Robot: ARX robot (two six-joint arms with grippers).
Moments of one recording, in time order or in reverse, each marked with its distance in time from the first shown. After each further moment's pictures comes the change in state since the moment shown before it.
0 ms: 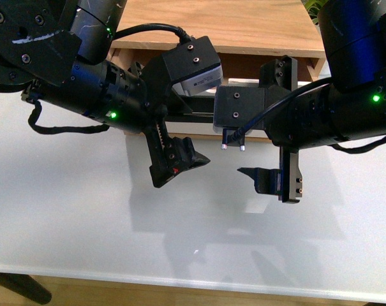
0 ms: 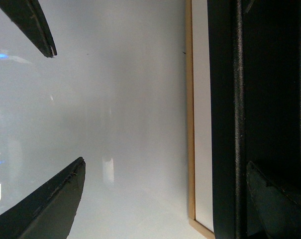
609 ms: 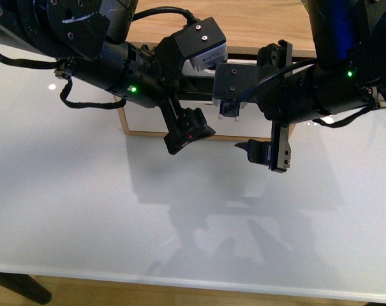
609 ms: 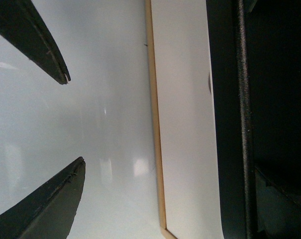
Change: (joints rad) left arm 0.013 0.126 0.213 -0.040 -0.034 -0.034; right arm -0.036 0.121 0.187 -0.028 0.004 0.014
